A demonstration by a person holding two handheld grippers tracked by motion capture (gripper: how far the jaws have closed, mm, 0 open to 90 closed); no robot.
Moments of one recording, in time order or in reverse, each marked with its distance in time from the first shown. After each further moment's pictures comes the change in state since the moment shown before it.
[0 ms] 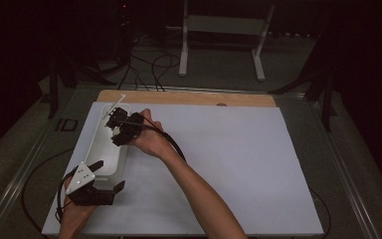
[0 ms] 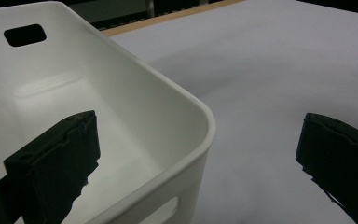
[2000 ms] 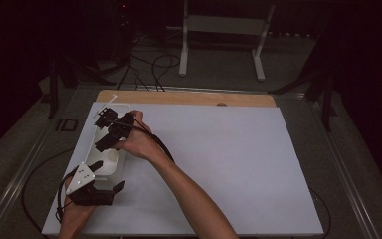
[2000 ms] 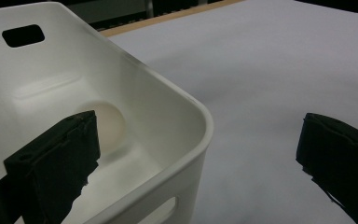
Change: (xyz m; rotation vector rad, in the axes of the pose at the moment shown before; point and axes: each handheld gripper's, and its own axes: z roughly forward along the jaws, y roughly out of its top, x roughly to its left) left arm -0.001 0.000 0.000 -0.001 -0.003 0.005; right arm 0.011 0.014 0.021 -0.032 0.053 0.096
